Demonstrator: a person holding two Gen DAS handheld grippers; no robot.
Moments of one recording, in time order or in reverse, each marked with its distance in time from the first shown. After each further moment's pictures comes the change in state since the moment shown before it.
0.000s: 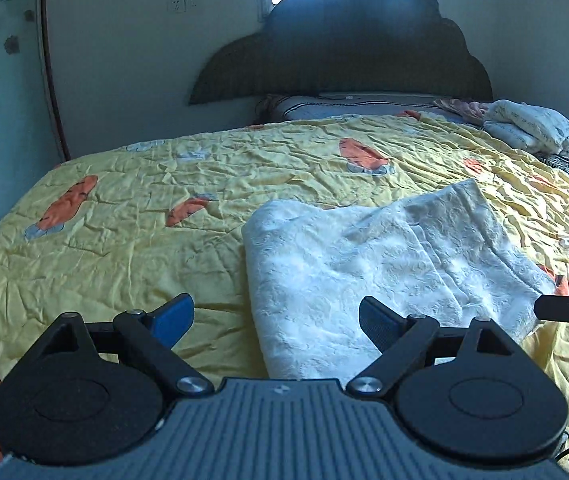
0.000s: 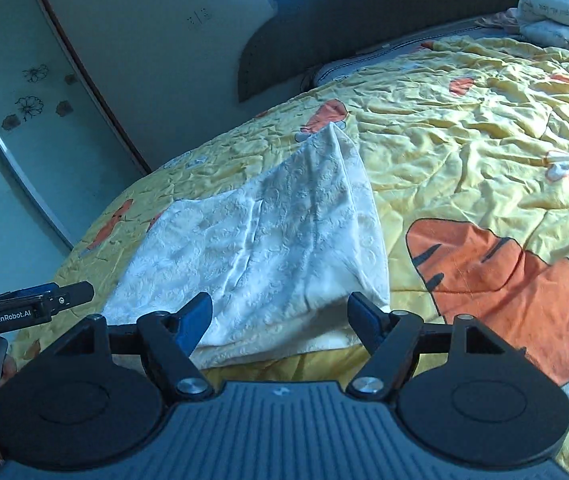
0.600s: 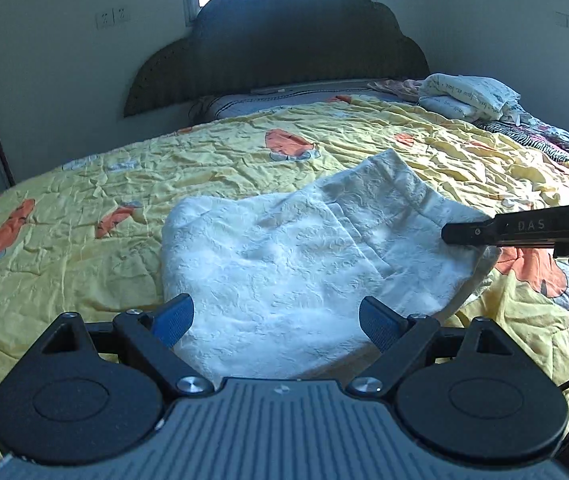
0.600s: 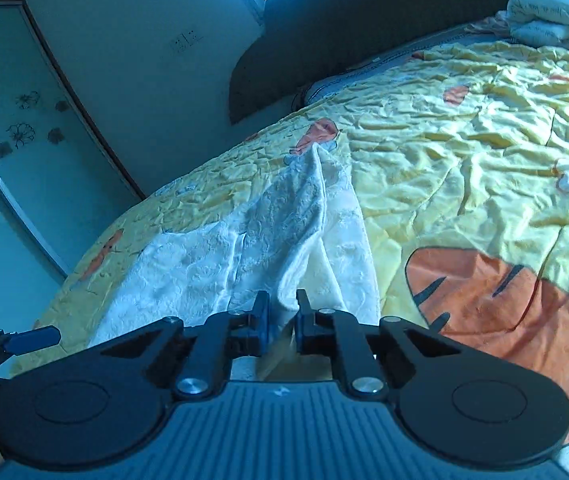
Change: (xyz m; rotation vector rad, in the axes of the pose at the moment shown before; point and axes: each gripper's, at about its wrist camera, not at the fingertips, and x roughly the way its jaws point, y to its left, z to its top) left arm 0.006 -0.040 -0.012 0.105 0.018 -0.151; right arm 0.022 -0.006 0.024 -0.009 -0.108 -0.030
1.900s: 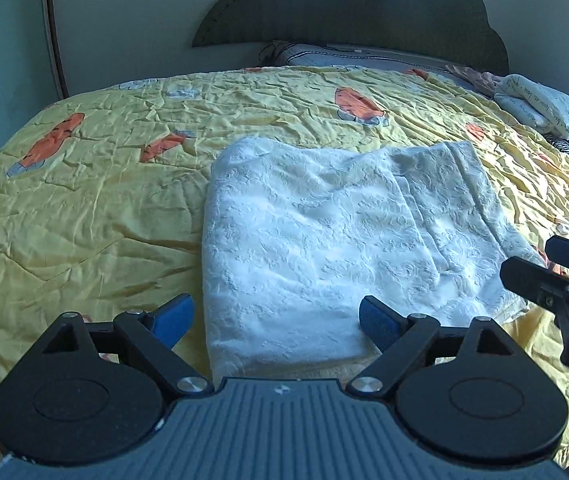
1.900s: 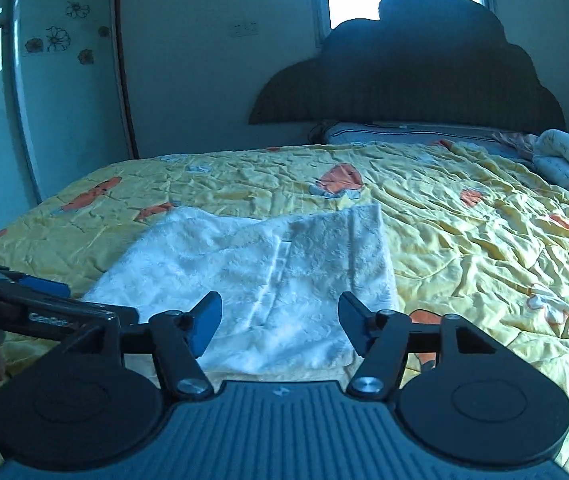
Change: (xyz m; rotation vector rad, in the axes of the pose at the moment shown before) left arm 0.016 0.012 0.001 -0.212 0.160 0.139; right arm -0.032 0.092 -0.023 -0.395 -0.002 -0.107
